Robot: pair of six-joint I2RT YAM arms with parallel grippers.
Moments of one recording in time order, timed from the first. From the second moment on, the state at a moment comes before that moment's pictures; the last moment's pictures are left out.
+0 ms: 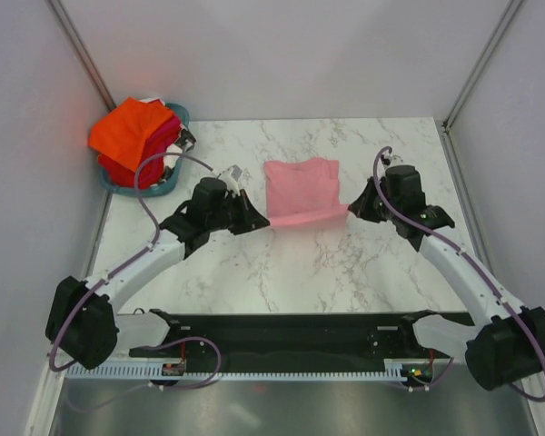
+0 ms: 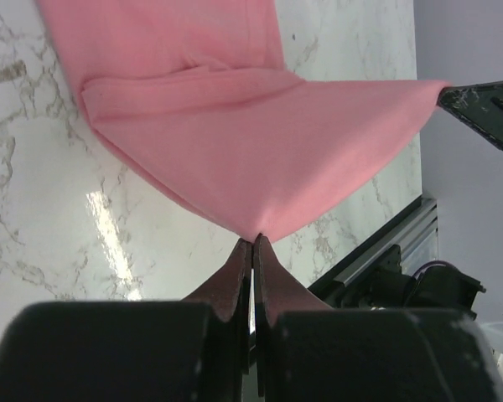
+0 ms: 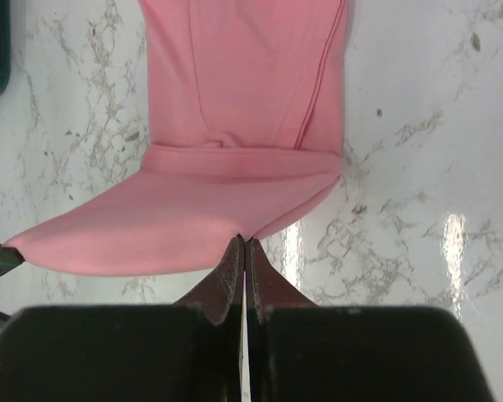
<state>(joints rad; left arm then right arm) -0.55 1.22 0.81 -0.16 0.29 -0.72 0.29 1.10 0.89 -0.43 -0.13 0.54</state>
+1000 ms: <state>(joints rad) -0.35 1.80 1.38 -0.25 0.28 -0.69 0.24 1.81 1.49 -0.43 -0.06 0.50</state>
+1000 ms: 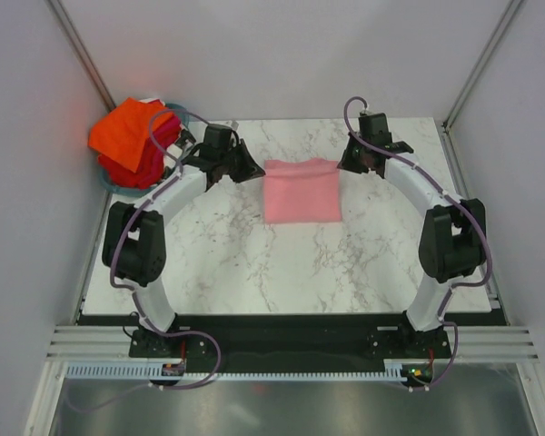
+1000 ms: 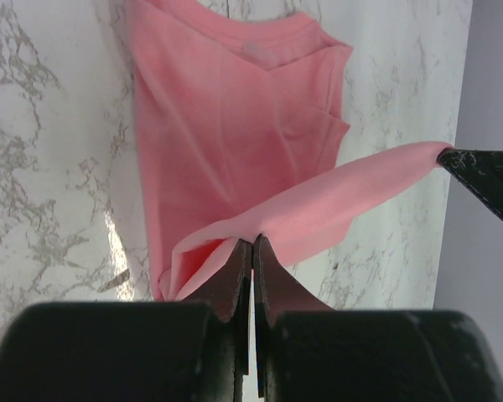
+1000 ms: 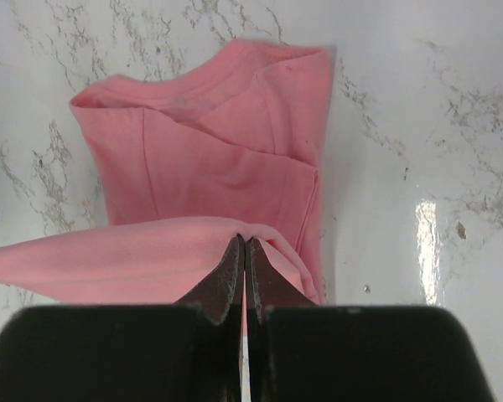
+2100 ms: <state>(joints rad) -0.28 2.39 1.94 -0.25 0.34 -0.69 0.16 2.29 1.76 -0.22 -0.16 0.64</state>
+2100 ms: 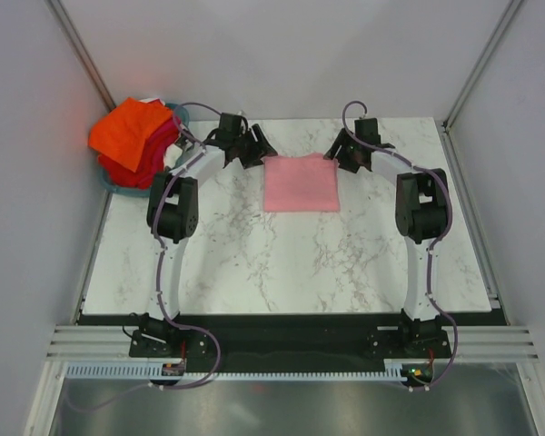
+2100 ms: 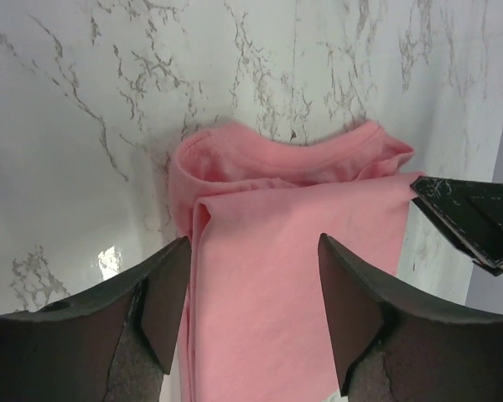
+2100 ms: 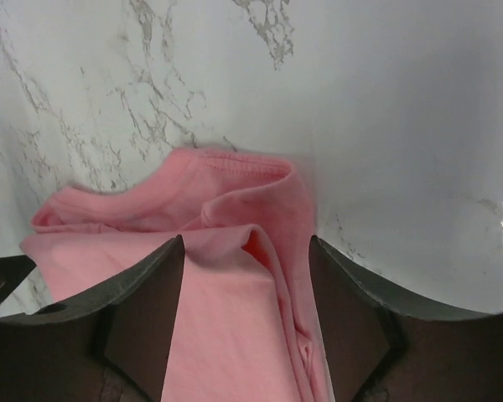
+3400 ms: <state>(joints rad) -0.28 2.17 1.55 -0.05 0.31 -0.65 0.13 2.13 1.43 -0.02 -0.26 0.53</state>
